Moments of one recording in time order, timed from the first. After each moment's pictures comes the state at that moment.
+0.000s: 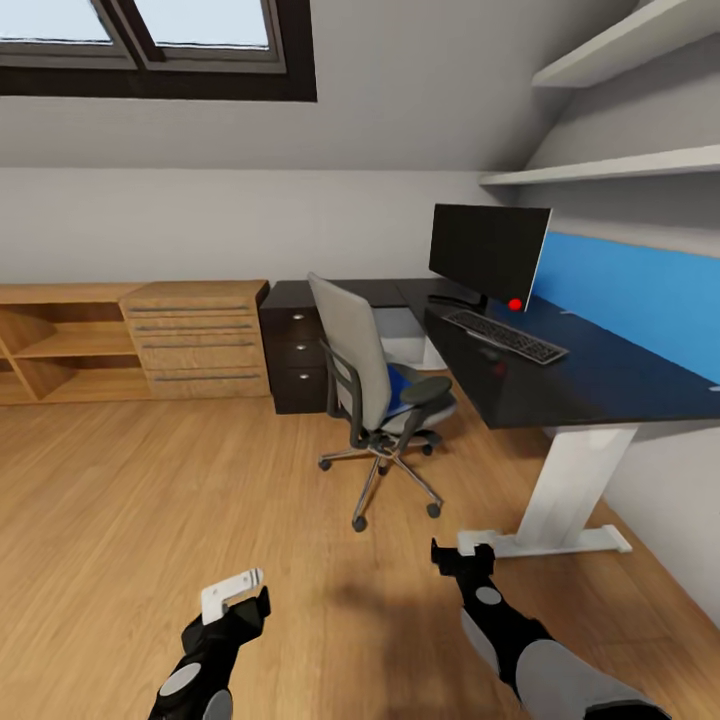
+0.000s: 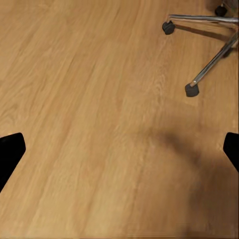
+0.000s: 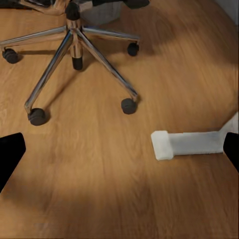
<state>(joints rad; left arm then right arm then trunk) 0.01 -0.08 -0.17 -1.58 0.34 0.44 0.53 -0.68 0.06 0.08 -0.23 0.03 -0.28 -0.17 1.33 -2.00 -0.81</state>
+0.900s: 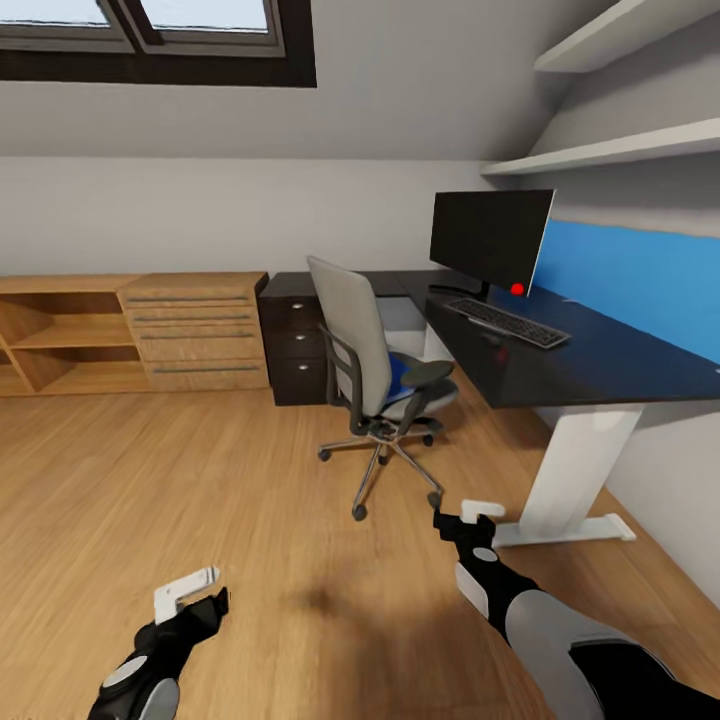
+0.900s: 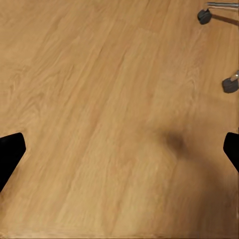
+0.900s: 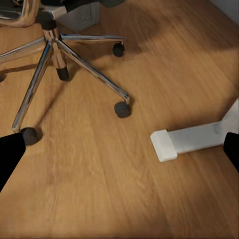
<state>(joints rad) 0.00 0.02 -0.05 -1.62 0.44 0.52 0.51 -0.82 0.07 0.04 -0.14 -0.09 -0.25 -0.20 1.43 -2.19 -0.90</state>
